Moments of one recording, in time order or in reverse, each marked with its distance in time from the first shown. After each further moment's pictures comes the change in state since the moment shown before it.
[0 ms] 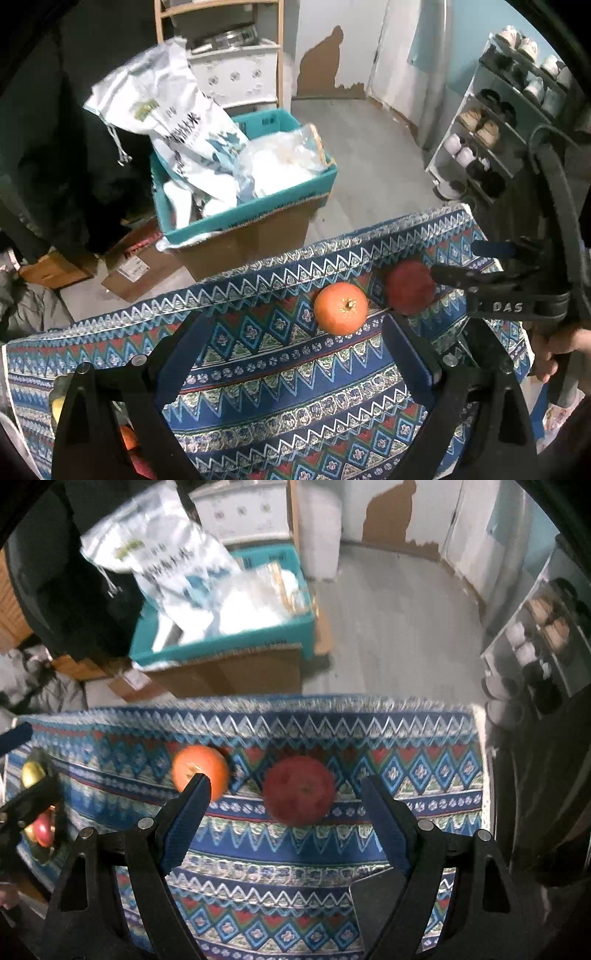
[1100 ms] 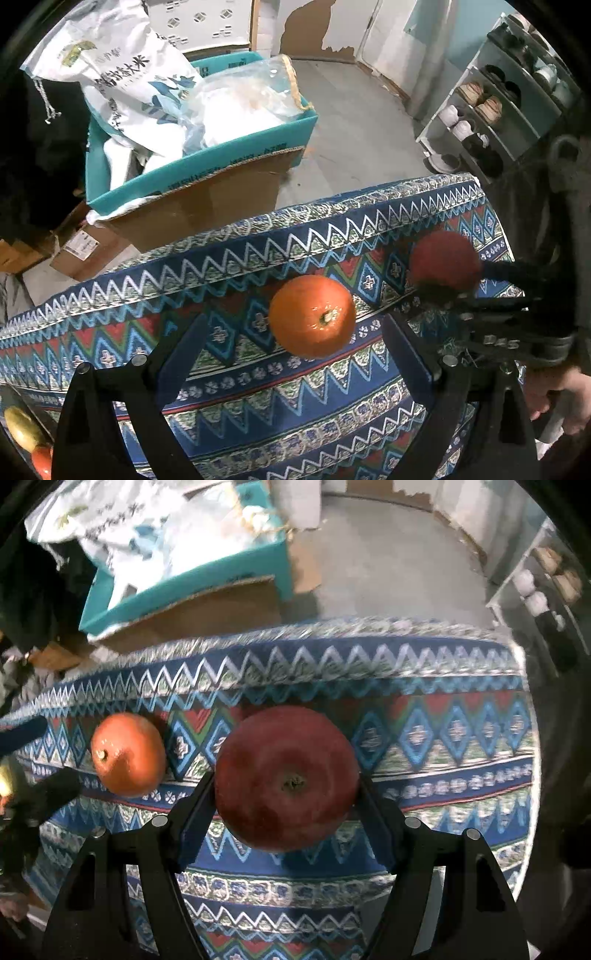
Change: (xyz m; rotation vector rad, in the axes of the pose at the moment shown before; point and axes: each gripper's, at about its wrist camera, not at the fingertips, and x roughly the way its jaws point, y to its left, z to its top) left arm 0.105 -0.030 0.005 -0.023 0.139 -0.094; right arm 0.074 -0.033 -0.019 0.087 0.109 -0.001
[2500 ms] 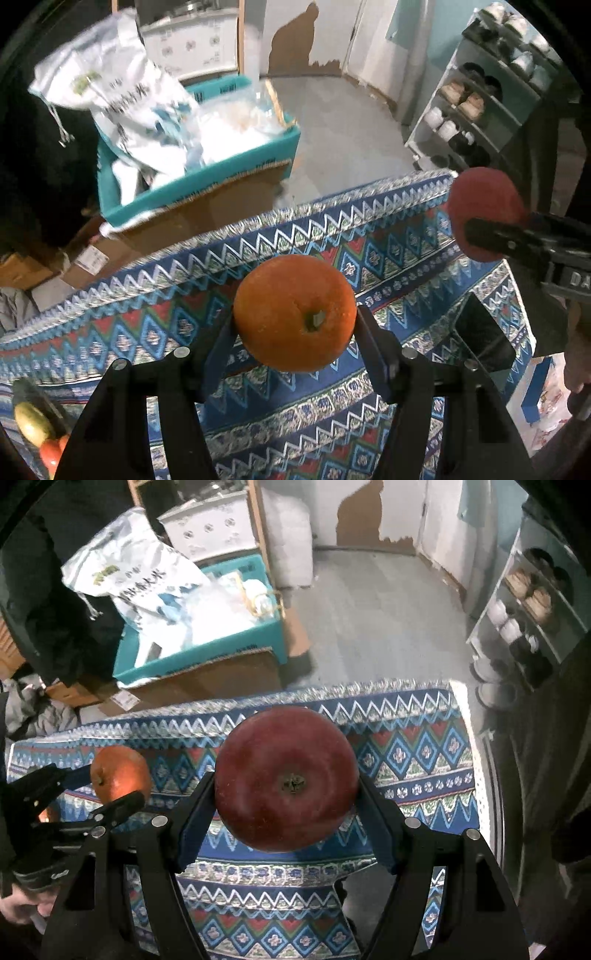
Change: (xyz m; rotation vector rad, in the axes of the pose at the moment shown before) left arm -0.052 -0.014 -0.027 0.070 -0.088 0.017; right arm -0.090 0.000 -0.017 0.004 -0.208 0.013
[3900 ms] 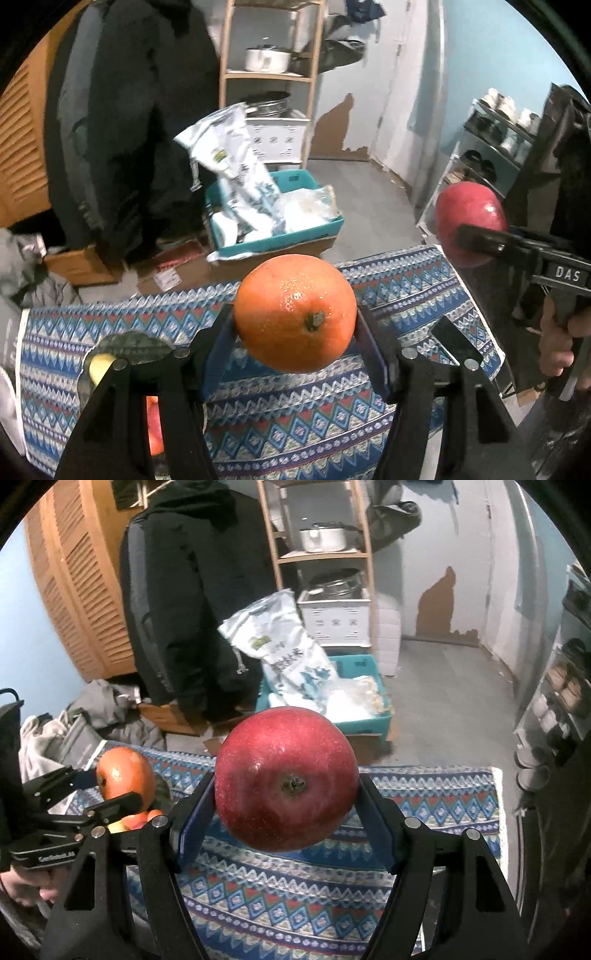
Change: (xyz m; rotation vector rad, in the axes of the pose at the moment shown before) left arm -0.210 0.076 -0.088 -0.129 -0.304 0.072; right arm -0.153 0.124 -0.028 -0.193 -0.286 0.245
